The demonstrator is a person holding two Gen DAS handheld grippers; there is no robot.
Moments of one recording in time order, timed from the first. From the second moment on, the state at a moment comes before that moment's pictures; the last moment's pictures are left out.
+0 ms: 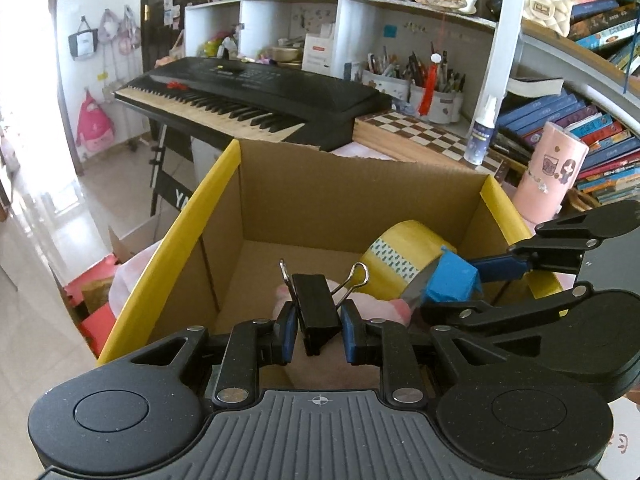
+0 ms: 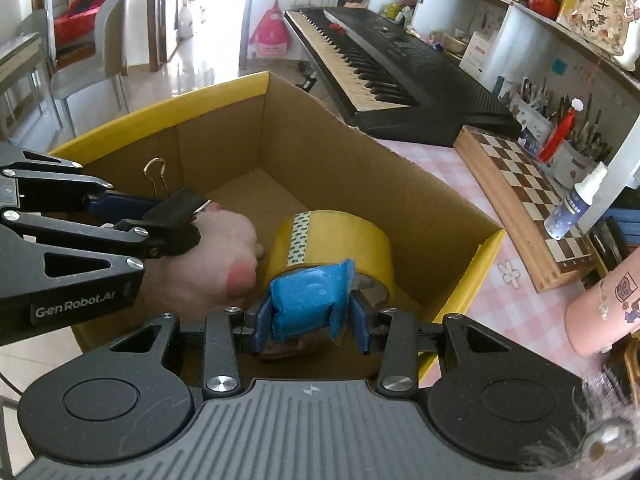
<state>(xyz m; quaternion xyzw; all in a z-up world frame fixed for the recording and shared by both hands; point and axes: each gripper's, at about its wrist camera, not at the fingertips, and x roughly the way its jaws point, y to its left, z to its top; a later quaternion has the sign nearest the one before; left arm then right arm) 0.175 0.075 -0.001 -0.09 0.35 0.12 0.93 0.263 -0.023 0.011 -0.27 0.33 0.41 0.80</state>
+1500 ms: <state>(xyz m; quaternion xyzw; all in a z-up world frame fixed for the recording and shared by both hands) 0.058 0.073 0.056 -0.10 0.23 0.09 0.96 0.142 -0.121 0.083 -0.07 0.27 0.26 0.92</state>
